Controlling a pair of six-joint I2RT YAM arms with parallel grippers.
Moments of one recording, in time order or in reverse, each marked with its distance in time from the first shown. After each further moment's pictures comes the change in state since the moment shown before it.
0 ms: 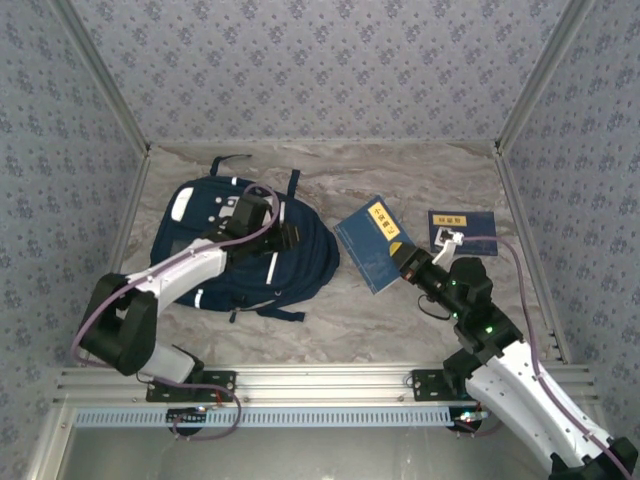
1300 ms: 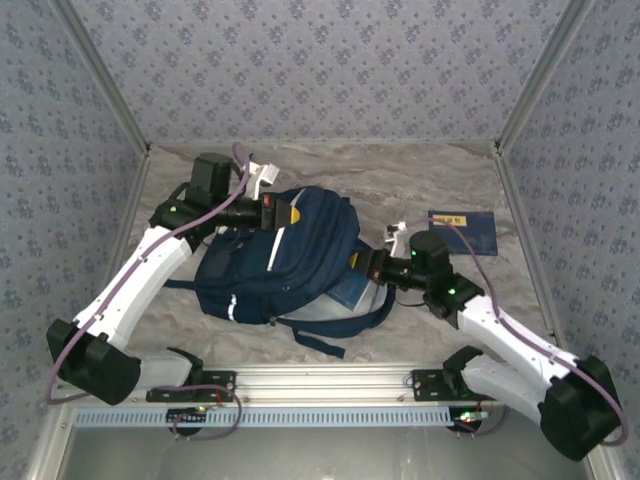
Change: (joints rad) left arm 0.089 -0.198 0.372 -0.368 0.615 0.180; right arm 0.073 0.473 0.097 0.136 -0.347 -0.019
